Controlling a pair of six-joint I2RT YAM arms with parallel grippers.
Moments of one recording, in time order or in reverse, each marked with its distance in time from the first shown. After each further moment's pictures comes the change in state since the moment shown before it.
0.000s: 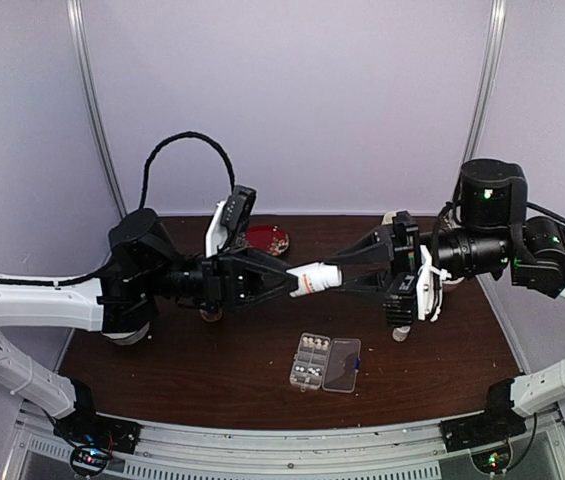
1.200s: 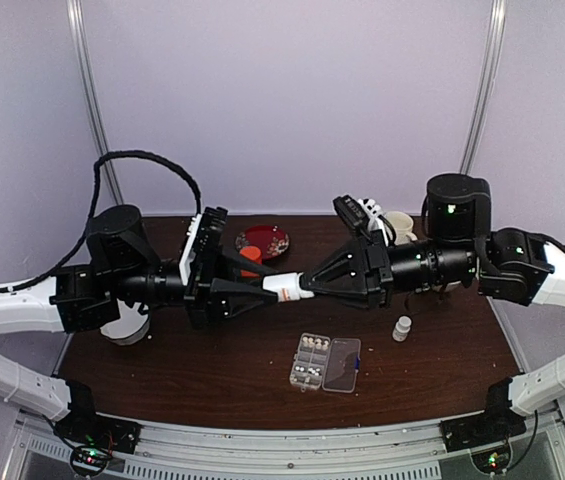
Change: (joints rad) left arm -0.022 -0.203 0.015 -0.459 -0.200 0.711; right arm -0.001 0.096 -0.008 0.089 -0.043 2.306
